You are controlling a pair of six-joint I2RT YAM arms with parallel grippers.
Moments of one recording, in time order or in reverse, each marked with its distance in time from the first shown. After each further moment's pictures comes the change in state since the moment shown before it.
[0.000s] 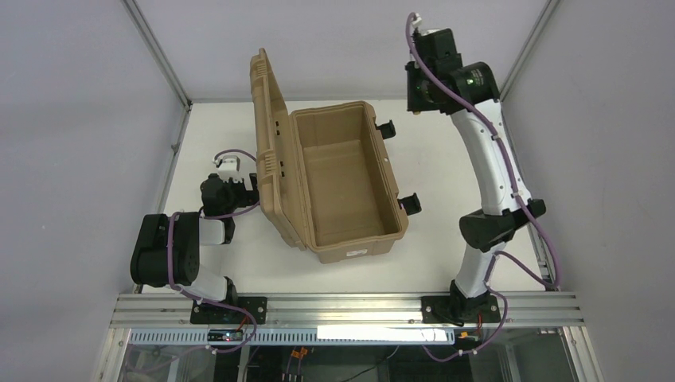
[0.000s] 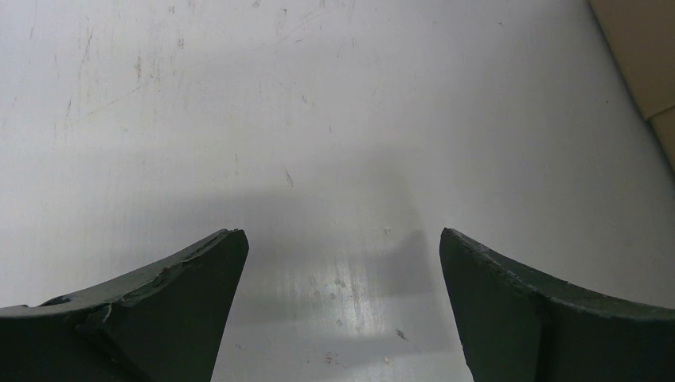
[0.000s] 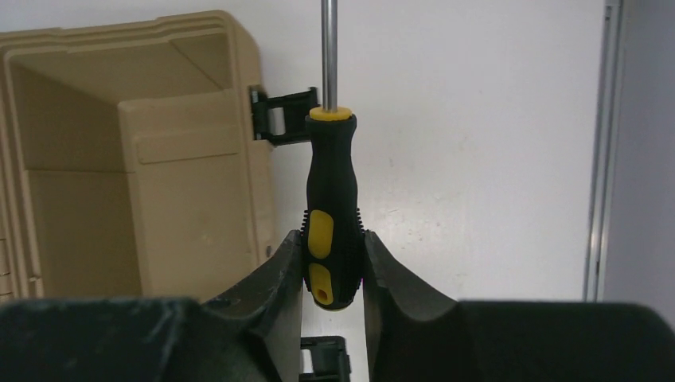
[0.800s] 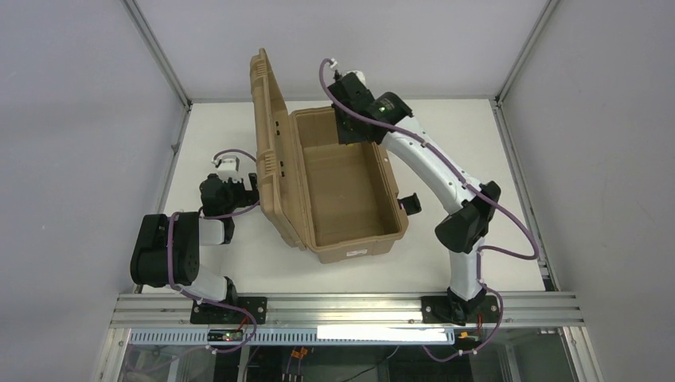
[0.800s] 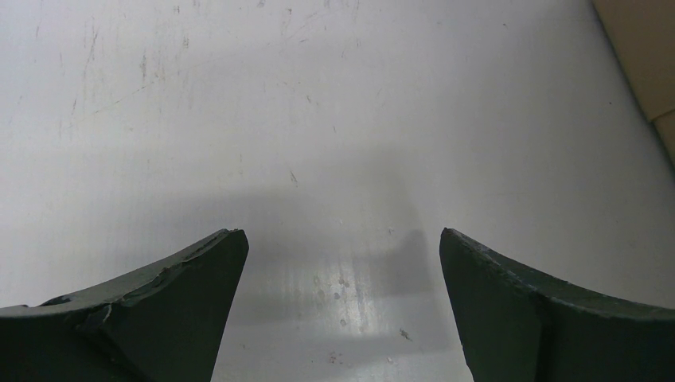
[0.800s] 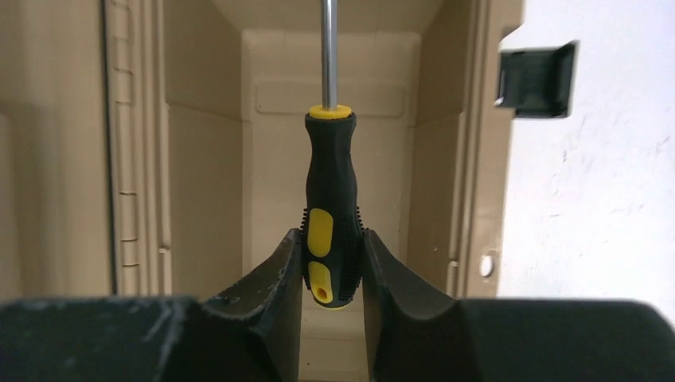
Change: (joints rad) left arm 0.006 0.000 0.000 0.000 0.002 0.000; right arm 0.357 0.127 -0.134 0.175 0.073 0.209
